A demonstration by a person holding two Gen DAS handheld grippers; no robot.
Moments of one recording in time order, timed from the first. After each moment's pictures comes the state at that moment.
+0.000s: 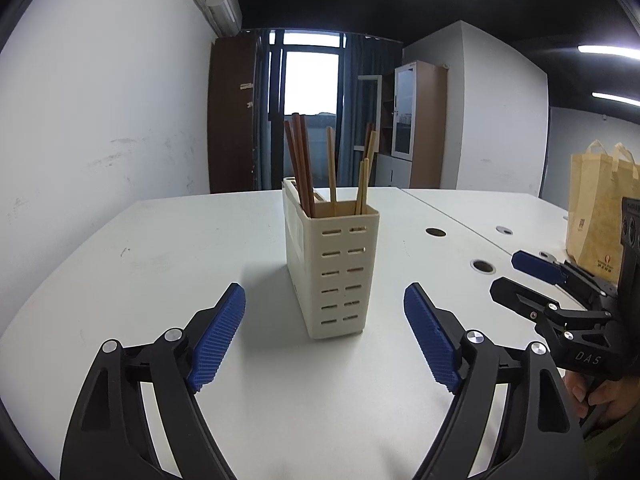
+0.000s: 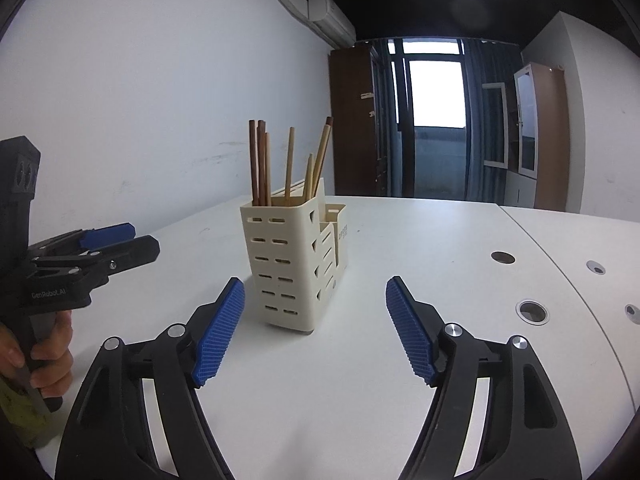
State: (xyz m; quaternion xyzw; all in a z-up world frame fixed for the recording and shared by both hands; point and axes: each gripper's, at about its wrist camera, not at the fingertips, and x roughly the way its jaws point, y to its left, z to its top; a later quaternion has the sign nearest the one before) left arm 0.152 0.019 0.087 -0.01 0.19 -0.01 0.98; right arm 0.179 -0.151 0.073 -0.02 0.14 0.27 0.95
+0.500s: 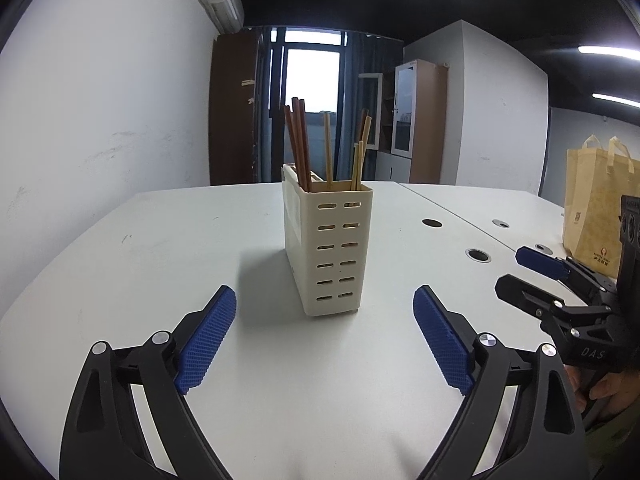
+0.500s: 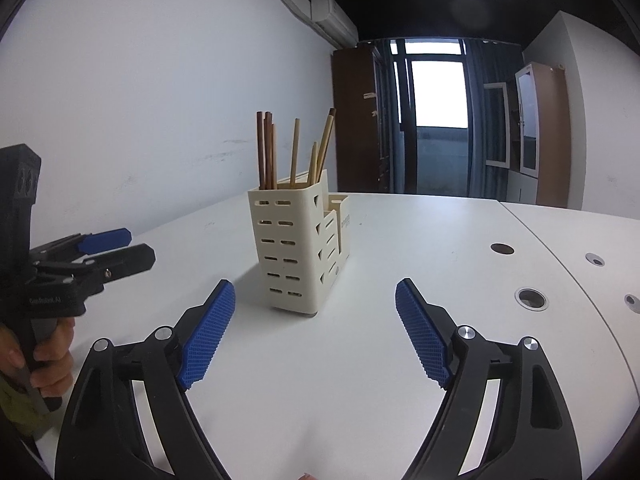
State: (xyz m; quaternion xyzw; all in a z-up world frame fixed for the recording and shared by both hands) left arm 0.129 0.018 0.070 -0.02 0.19 -0.01 0.98; right arm 0.162 -0.157 0.059 -0.02 0.14 0.27 0.95
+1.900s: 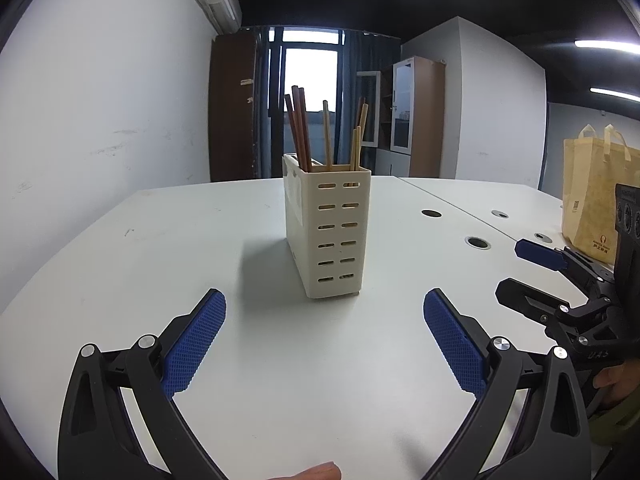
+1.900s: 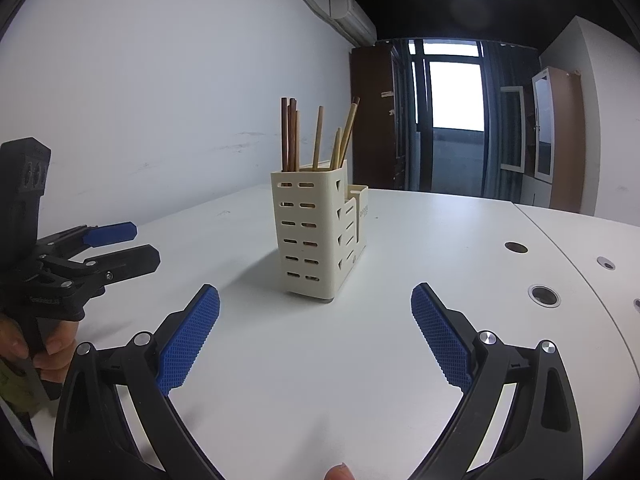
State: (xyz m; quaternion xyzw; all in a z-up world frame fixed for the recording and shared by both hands) left arm 0.114 0.017 0.056 -0.01 0.19 -0.01 0.98; right arm 0.154 -0.151 0.045 -0.03 0.14 0.30 0.94
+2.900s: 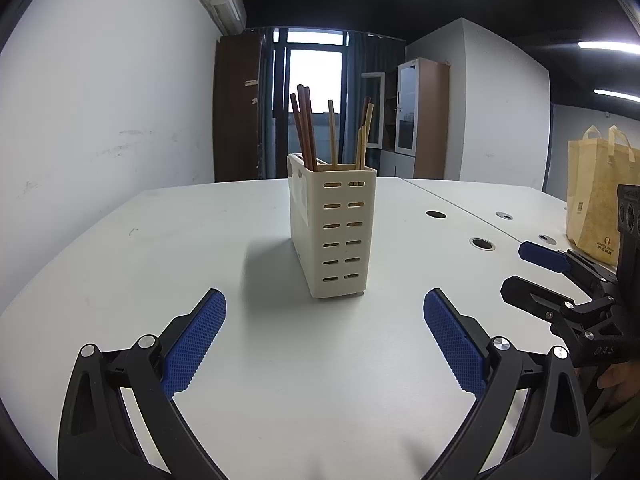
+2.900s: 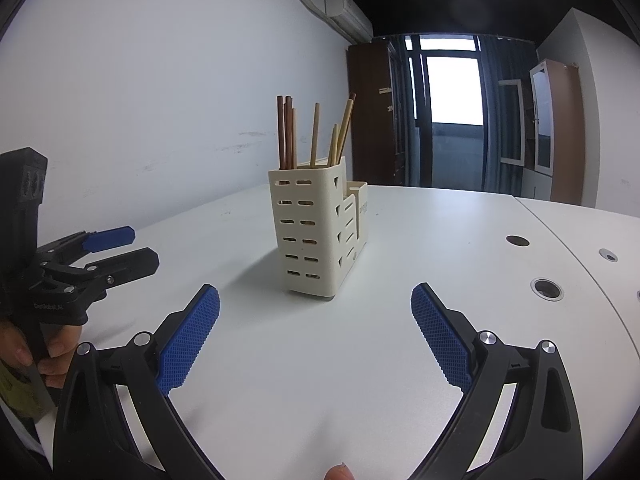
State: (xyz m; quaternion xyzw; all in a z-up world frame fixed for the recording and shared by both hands) left arm 0.115 0.019 0.054 -0.01 0.19 -0.01 0.98; right arm 0.156 -0.153 0.045 -0.02 0.15 0.30 0.94
